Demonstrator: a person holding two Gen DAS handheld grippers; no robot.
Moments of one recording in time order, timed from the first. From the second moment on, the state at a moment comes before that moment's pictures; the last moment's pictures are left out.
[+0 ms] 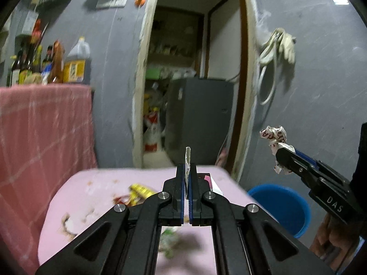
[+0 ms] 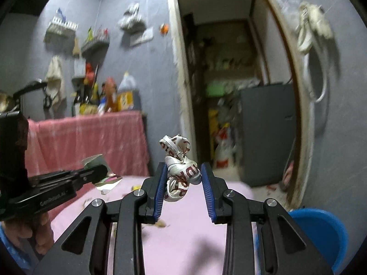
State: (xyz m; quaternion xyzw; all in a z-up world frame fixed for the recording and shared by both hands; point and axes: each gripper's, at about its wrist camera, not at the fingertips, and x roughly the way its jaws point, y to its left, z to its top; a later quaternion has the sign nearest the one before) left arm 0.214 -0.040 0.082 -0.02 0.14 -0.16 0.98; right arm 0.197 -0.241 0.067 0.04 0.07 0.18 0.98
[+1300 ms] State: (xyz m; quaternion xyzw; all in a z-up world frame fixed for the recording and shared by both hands) left arm 0.286 -0.269 0.024 0.02 0.29 -0.29 0.91; right arm 0.194 -0.446 0.011 0.19 0.20 -0.05 0.96
